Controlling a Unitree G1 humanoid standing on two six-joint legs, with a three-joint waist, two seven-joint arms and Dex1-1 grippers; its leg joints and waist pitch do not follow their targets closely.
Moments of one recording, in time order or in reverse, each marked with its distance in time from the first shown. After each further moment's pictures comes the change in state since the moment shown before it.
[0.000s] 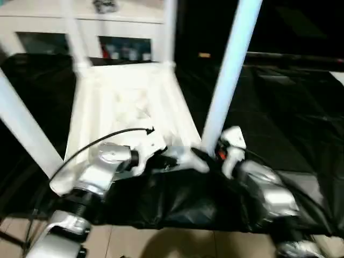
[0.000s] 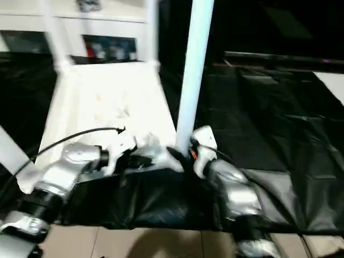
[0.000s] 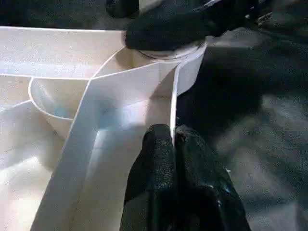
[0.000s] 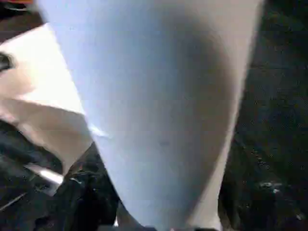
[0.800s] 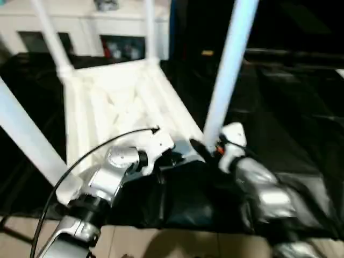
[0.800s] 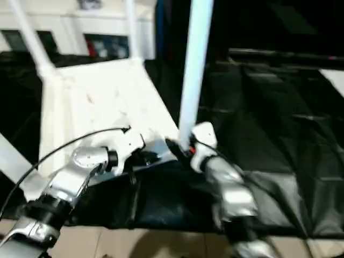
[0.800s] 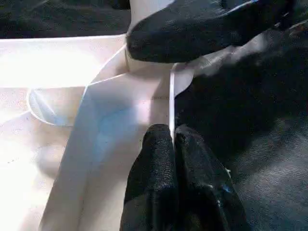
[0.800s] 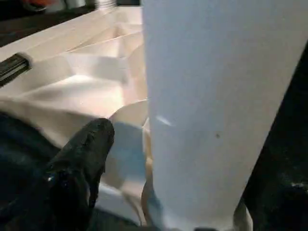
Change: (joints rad) left arm 0.033 -0.037 -0.030 -0.063 0.022 -0.015 0.030; right arm 0.111 -0.131 0.015 -0.194 0.044 0.025 0.148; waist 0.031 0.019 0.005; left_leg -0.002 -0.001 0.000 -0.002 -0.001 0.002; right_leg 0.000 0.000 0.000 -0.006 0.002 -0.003
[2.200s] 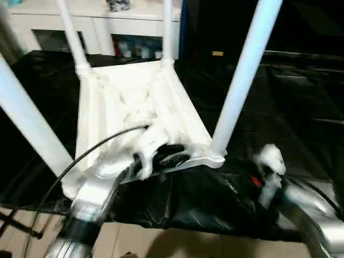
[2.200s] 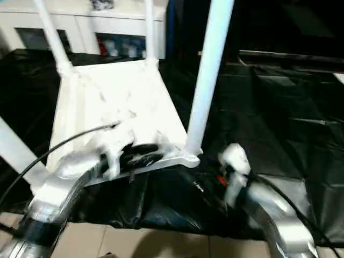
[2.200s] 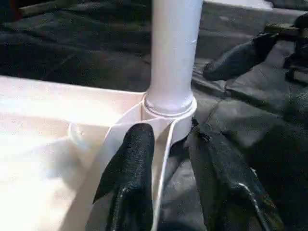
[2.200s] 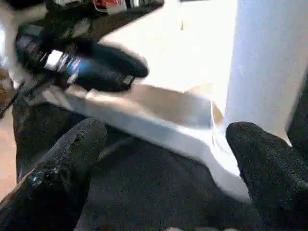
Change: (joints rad) left arm 0.223 0.012 0.108 -0.408 -0.185 0.165 0.076; right arm 0.210 -0.159 -0.010 -0.356 0.223 0.206 0.139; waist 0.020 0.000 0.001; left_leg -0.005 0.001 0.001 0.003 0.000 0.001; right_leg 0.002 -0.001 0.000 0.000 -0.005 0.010
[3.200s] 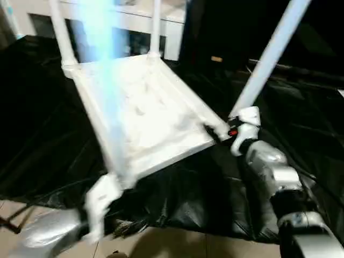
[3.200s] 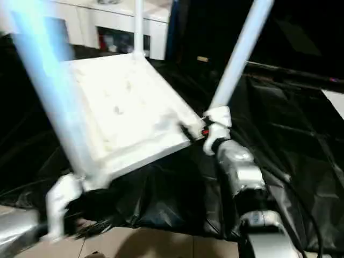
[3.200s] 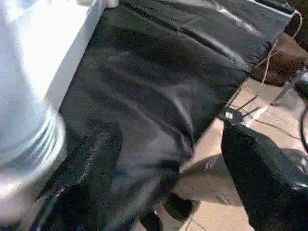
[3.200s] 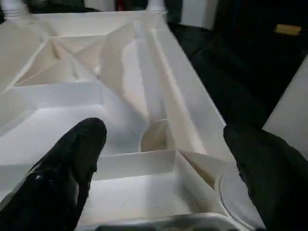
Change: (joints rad) left arm 0.591 0.342 0.206 -0.519 -0.215 0.166 -0.103; right arm -0.536 0.156 -0.070 0.835 -0.151 -0.330 -0.385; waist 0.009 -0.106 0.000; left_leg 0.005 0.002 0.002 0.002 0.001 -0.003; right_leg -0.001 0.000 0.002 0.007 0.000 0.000
